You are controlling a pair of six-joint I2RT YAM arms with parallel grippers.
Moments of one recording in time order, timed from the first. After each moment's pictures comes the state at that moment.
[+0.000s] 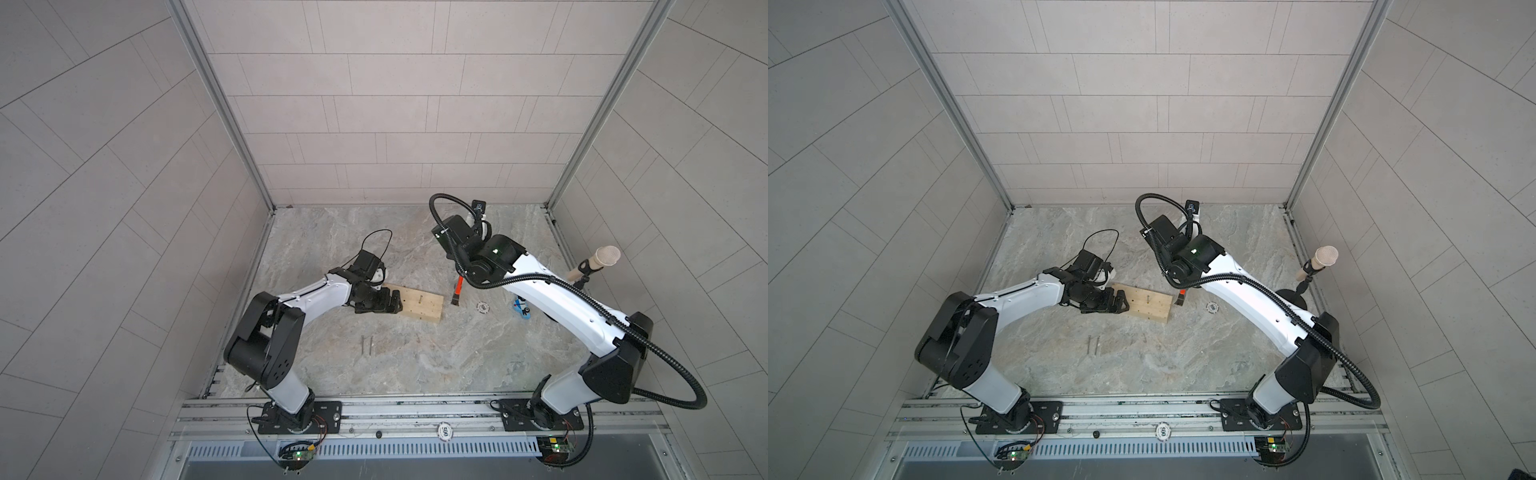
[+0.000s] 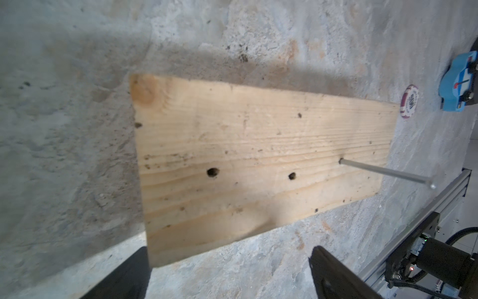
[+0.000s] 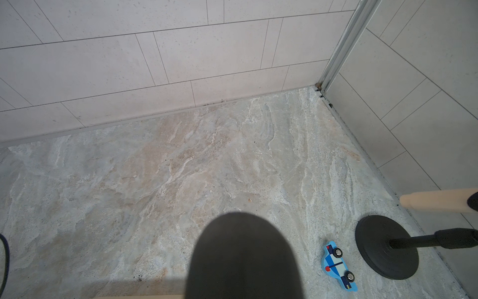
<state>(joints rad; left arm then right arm) -0.48 1.63 0.95 -0.51 0.39 -0.37 0.72 1.53 1.58 -0.96 0.82 0.77</state>
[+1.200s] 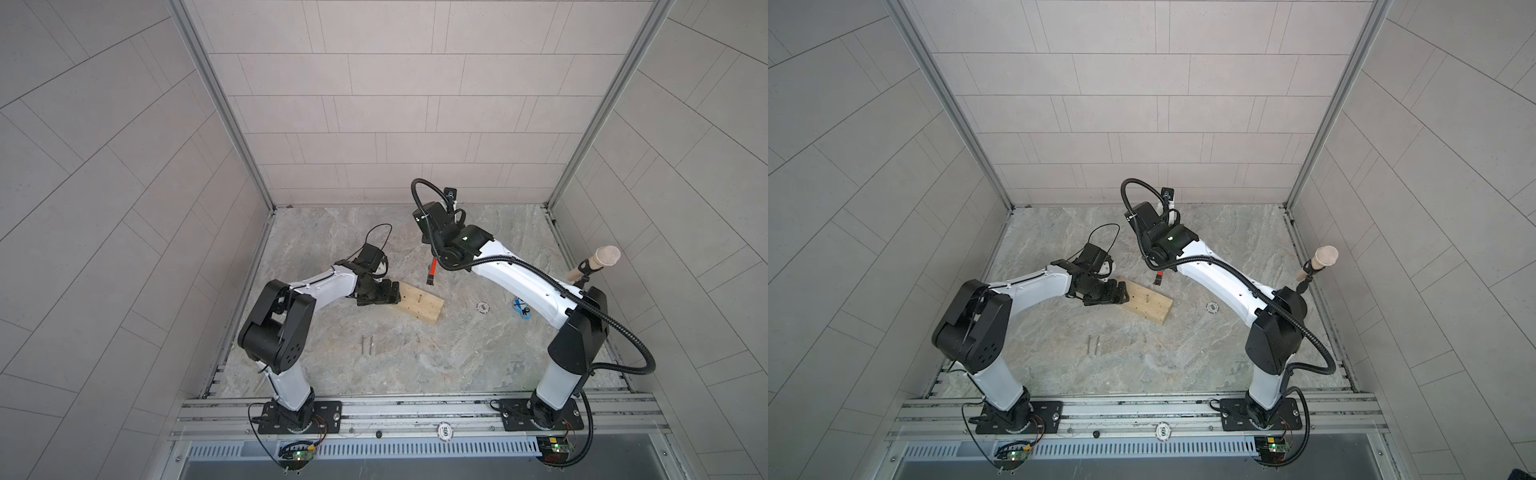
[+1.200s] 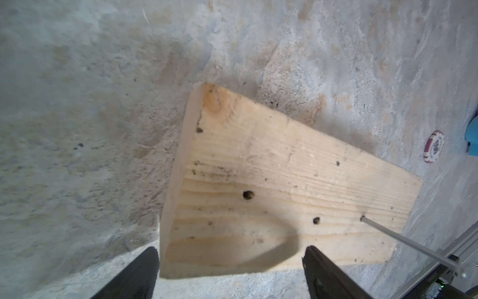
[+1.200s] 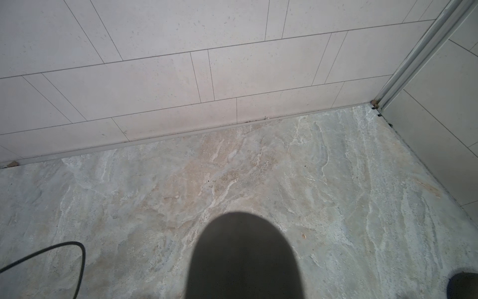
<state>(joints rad) -0.47 1.73 1.05 -0.52 0.30 -0.40 0.70 1.76 1.71 -0.66 0.74 0.63</state>
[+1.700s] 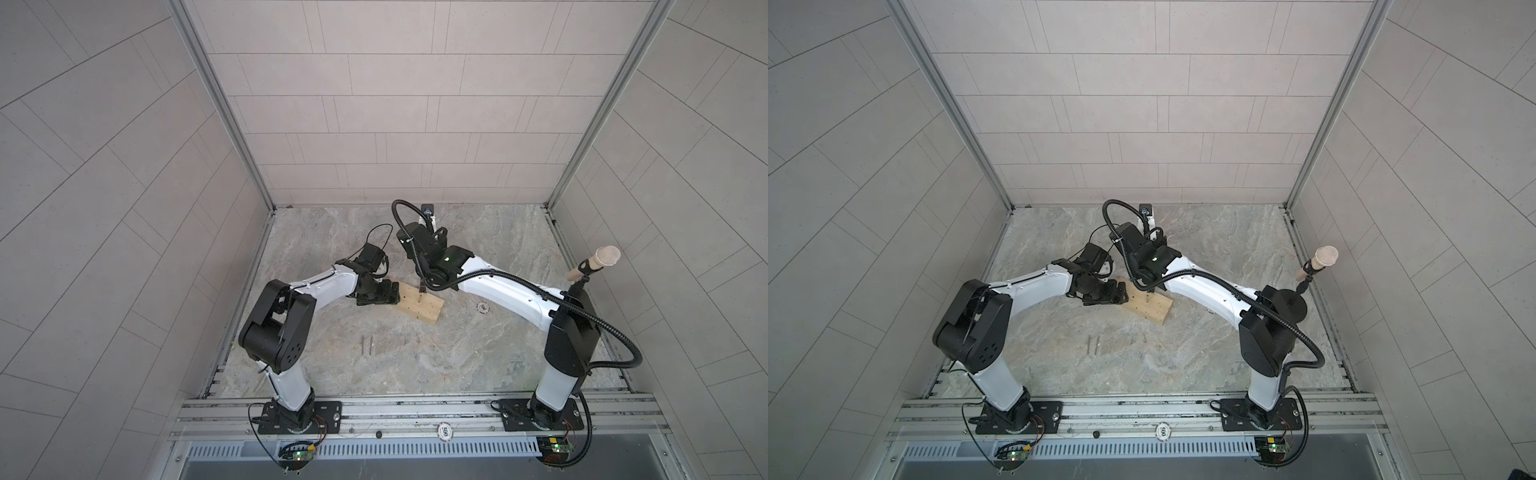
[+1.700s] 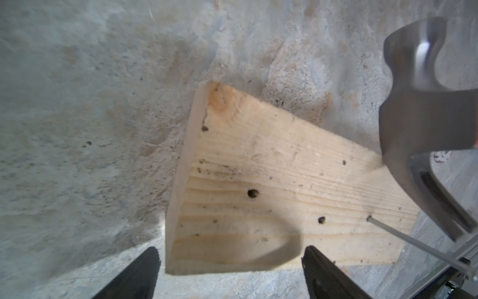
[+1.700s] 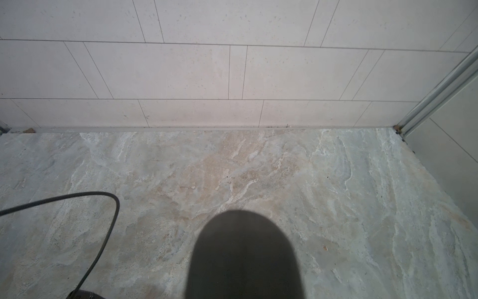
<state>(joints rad) -0.47 1.74 1.06 -0.54 0.28 -0.40 0.80 1.77 1.52 -0.40 0.81 0.50</state>
